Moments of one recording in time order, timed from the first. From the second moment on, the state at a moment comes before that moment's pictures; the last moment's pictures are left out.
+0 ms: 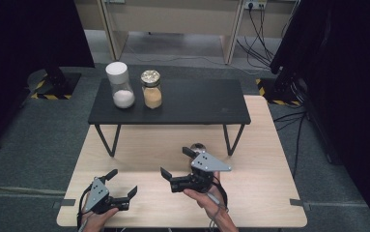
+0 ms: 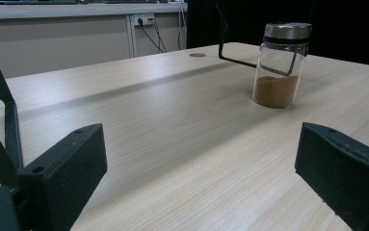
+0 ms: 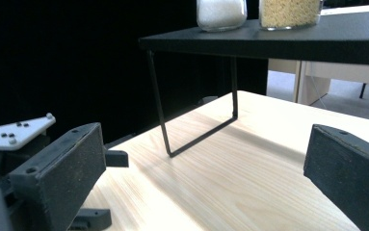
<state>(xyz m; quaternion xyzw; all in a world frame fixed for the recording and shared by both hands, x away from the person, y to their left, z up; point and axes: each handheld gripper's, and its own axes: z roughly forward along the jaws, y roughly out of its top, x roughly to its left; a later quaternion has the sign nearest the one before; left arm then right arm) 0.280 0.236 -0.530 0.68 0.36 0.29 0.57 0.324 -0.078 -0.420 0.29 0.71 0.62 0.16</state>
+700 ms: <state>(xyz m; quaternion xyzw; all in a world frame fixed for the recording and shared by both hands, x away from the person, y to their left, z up) 0.280 0.236 -0.530 0.68 0.36 0.29 0.57 0.318 -0.095 -0.444 0.31 0.71 0.61 0.17</state>
